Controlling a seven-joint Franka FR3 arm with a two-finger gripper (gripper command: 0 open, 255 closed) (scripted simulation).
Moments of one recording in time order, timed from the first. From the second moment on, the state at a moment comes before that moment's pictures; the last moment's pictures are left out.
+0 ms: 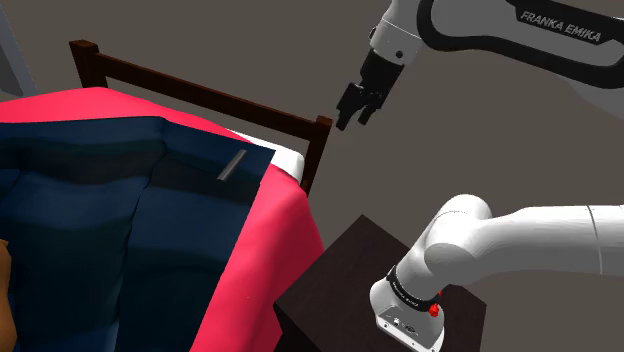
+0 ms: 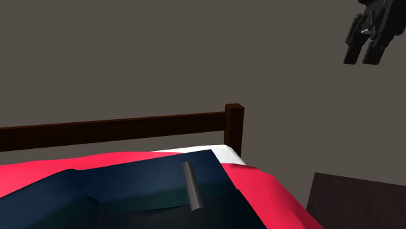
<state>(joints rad) 0.01 -0.83 0.02 -2.40 0.04 1.69 0.11</state>
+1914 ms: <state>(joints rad) -0.07 0.23 0.18 -1.91 0.14 2.09 0.89</state>
